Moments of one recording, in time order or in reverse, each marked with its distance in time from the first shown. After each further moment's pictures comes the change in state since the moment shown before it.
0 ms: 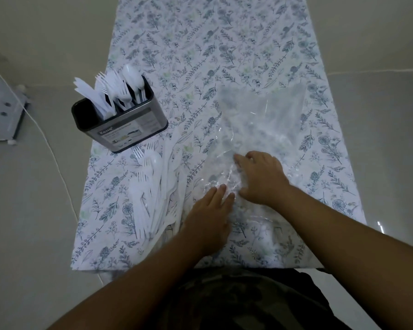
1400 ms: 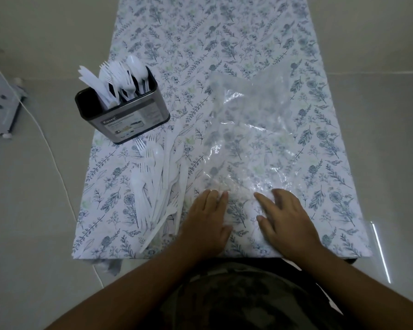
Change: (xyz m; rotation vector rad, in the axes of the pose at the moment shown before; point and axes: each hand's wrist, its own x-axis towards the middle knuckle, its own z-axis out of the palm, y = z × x) left_hand -0.030 0.006 0.017 -0.039 0.072 -0.066; right_hand -0.124 0.029 0.060 0.030 0.158 0.028
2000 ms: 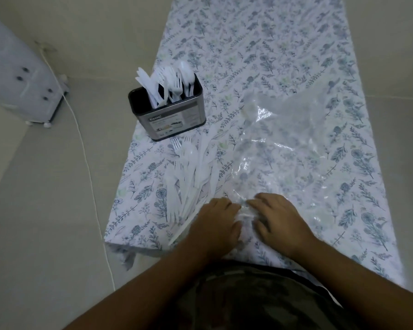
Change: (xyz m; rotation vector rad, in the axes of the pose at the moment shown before) left_hand -0.029 -0.023 -0.029 -0.204 0.192 -0.030; right_hand 0.043 -0.056 0.004 0.072 -0.068 -0.310
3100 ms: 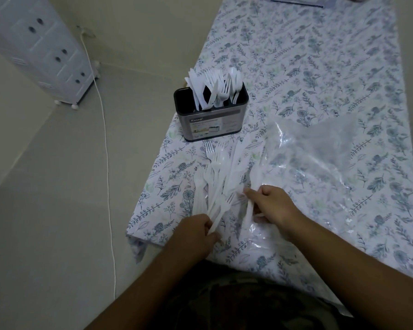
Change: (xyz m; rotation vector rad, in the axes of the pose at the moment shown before) left_hand -0.049 -0.066 -0.032 -0.385 -0.023 -0.582; right_hand 0.094 -0.096 -0.043 1.017 -0.150 0.676
